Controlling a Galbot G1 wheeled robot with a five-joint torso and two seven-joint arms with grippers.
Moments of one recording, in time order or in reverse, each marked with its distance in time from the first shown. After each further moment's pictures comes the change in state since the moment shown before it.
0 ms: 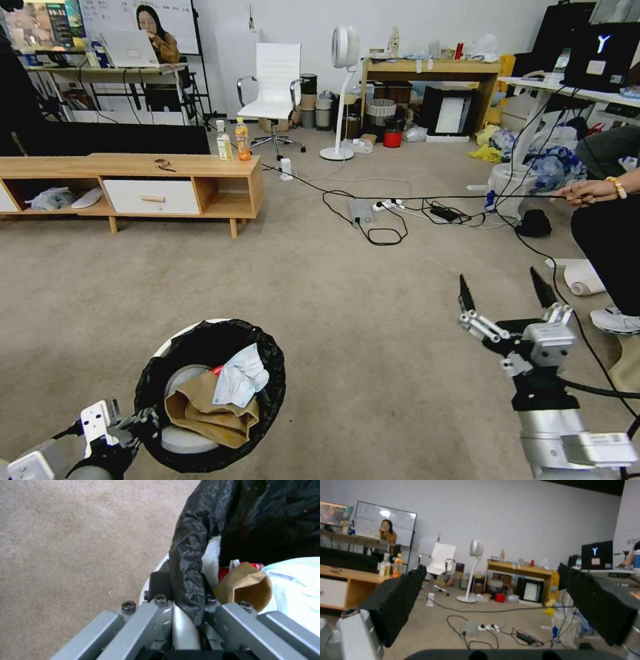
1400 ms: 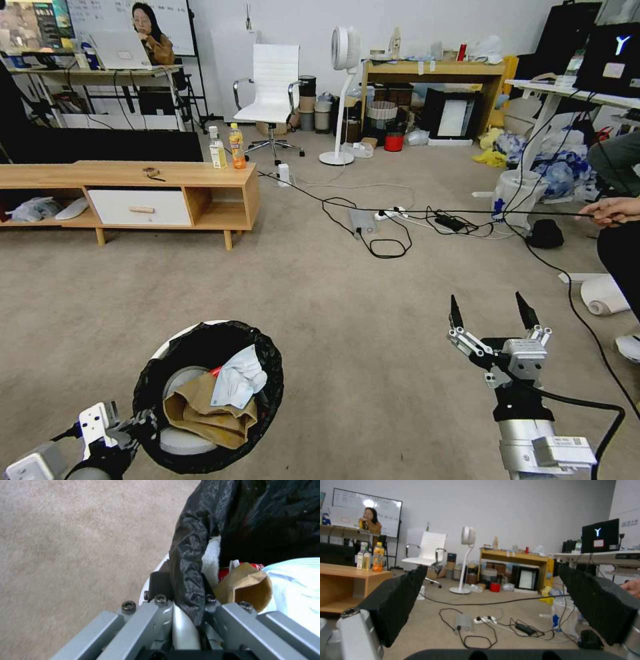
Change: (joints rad) left arm 0.000 -0.004 -0.013 0.007 -0.003 -0.002 0.002; right arm 0.007 0.041 -0.037 -0.055 -0.015 -0.003 0.039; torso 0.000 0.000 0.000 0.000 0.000
